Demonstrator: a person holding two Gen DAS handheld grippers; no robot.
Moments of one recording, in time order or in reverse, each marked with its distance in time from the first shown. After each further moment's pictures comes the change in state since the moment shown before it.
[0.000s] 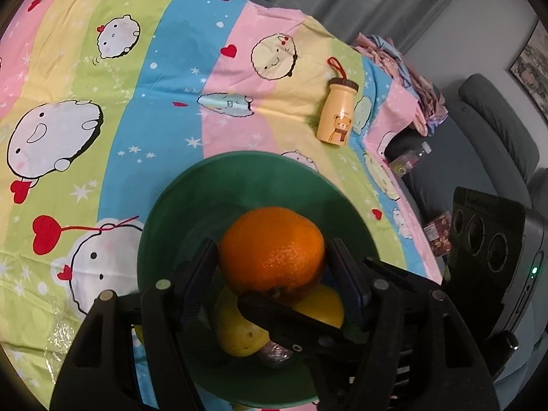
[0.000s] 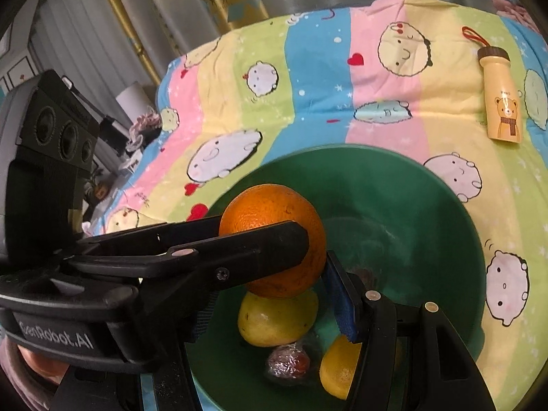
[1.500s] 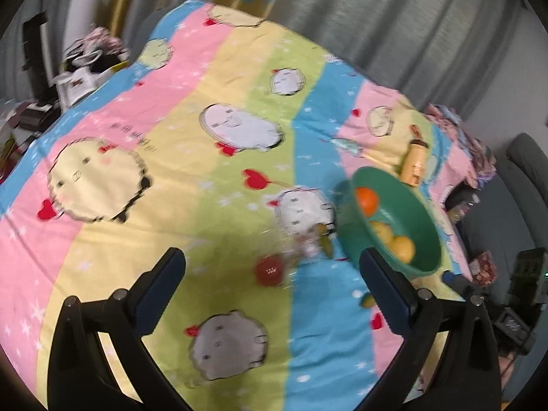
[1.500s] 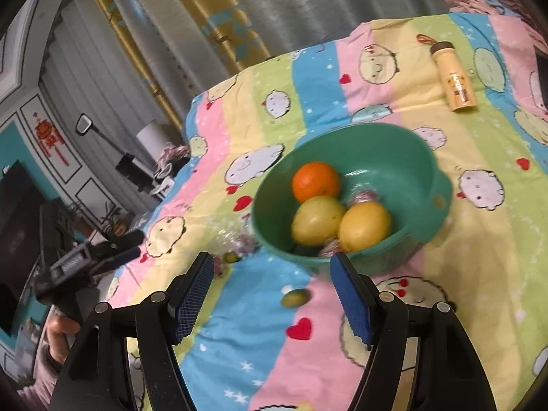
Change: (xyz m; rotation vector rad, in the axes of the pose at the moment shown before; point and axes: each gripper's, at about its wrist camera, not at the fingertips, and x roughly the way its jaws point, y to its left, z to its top) left arm -0.164 0.098 -0.120 -0.202 -0.250 0.305; right arm -0.087 0.039 -0.089 0.109 -0.188 0.065
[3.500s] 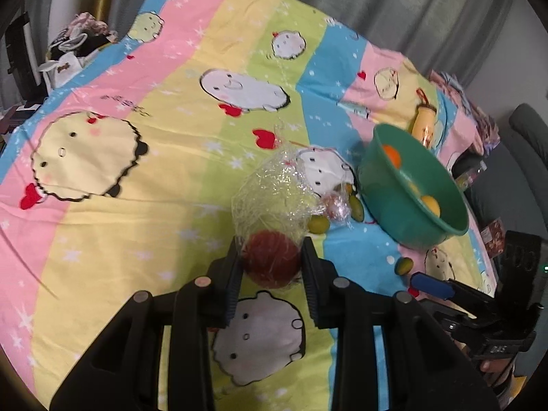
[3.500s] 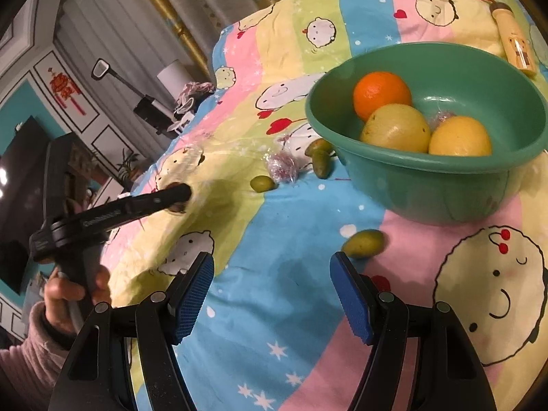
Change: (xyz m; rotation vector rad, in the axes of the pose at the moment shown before) left arm 0.027 0.019 -0.019 0.072 0.085 -0.022; right arm 0.071 0.028 -0.048 -0.078 0.208 0.088
